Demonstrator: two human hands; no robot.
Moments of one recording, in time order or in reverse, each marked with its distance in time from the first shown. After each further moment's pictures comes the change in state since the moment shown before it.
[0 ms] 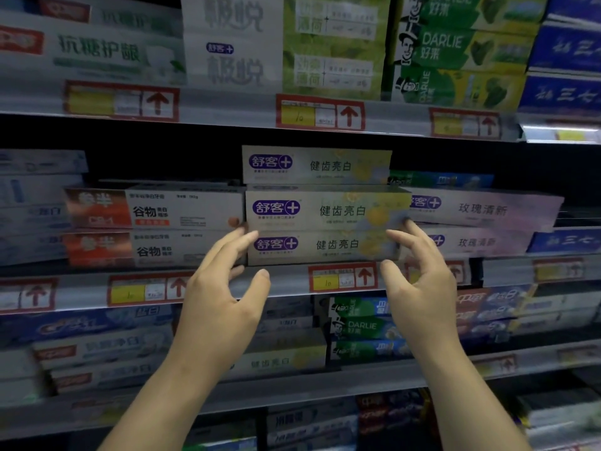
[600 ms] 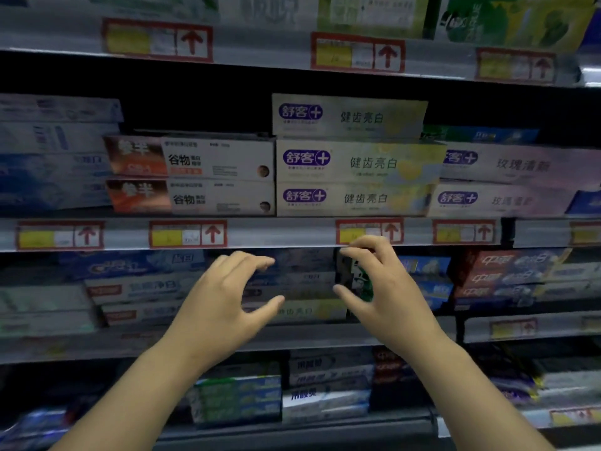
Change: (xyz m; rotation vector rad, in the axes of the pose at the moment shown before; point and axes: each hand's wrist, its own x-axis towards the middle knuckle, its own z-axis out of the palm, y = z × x) left_hand -0.045 -0.056 -0.036 0.494 -0.326 0.139; right_hand -0.055 0.026 0.032 -0.444 -0.496 -0.352
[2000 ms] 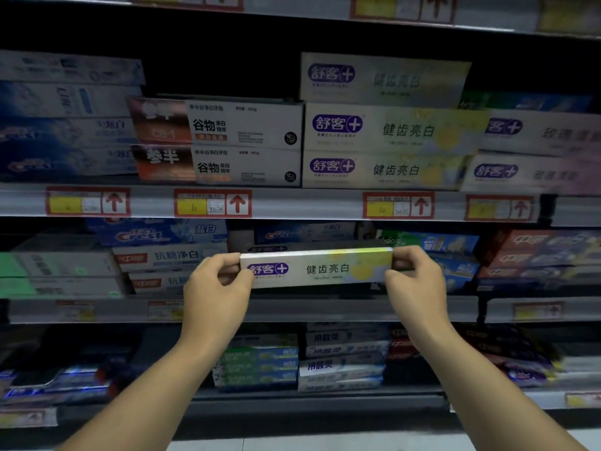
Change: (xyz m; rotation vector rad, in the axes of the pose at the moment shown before) left_hand -0.028 -0.014 0.018 -0.516 0.360 -0.678; right_hand -0.014 -0.003 0.032 0.569 0.161 0.669
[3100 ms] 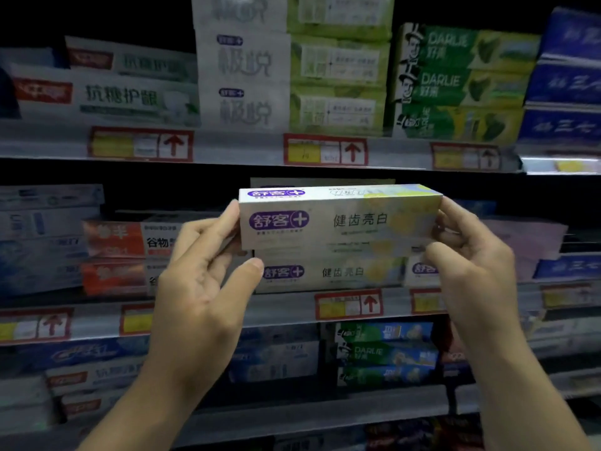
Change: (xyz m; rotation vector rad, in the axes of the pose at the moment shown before) left_hand 0.000 0.177 0.005 -0.447 -0.178 0.566; right_hand 0.047 -0.131 -0.111 0.292 0.217 -0.481
